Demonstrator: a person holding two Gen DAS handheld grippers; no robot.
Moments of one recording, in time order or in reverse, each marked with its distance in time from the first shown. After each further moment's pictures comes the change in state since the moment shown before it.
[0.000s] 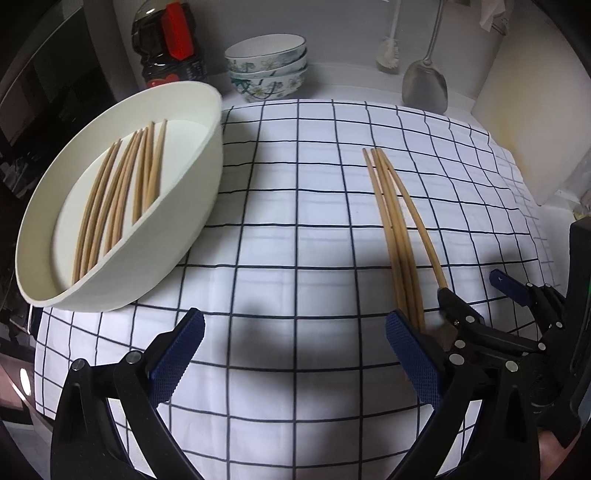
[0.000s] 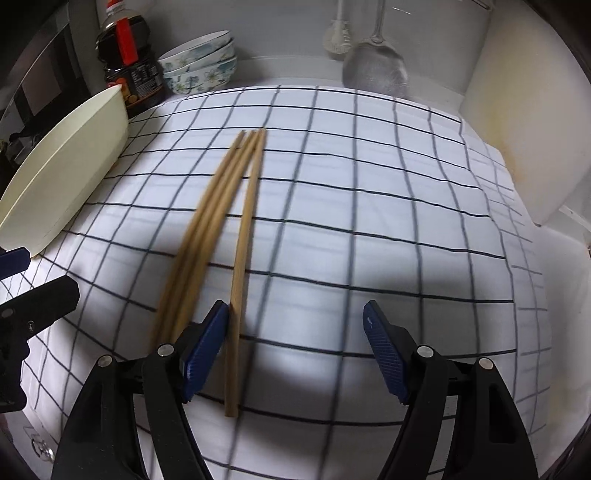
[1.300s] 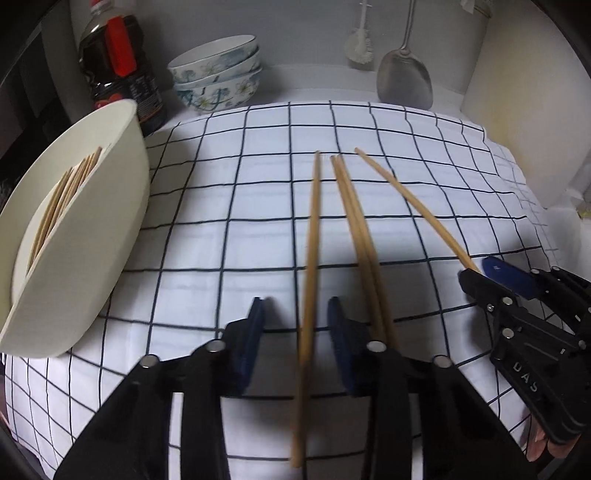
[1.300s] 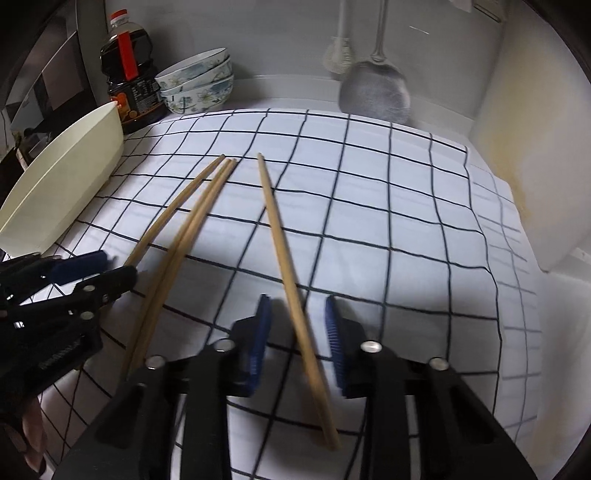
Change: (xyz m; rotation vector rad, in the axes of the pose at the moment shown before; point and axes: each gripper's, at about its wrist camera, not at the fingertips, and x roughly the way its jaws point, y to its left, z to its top) left arm 0.051 -0.044 0.024 0.048 -0.070 -0.025; right arm 0.010 -0.027 0.027 -0.083 -0.069 0.054
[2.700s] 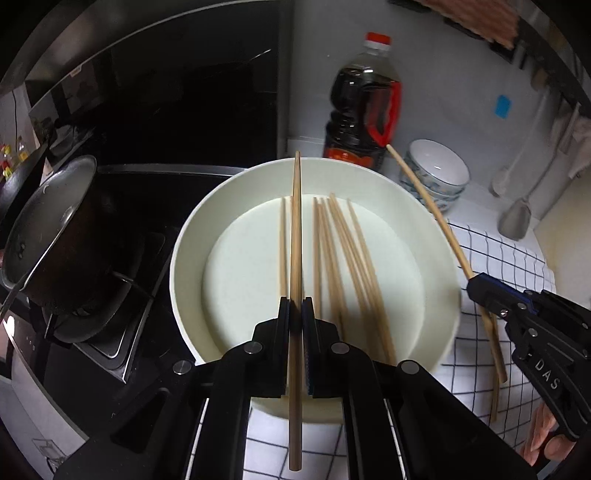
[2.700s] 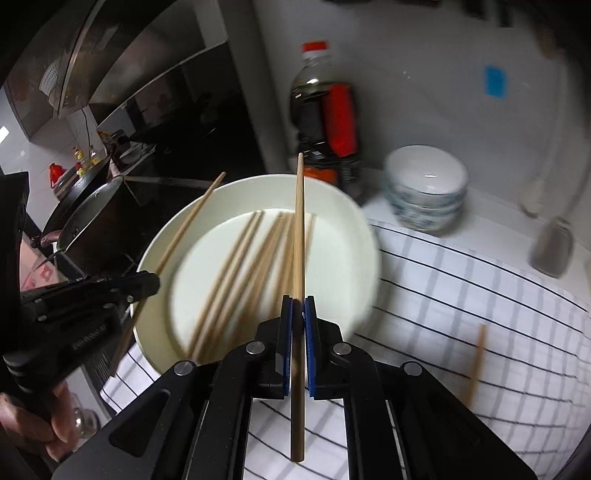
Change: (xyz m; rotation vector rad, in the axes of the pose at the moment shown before) left arm -0.117 0.263 0.033 -0.289 -0.061 0.115; right arm -0.055 0.231 0.137 -0.135 -0.060 0.325
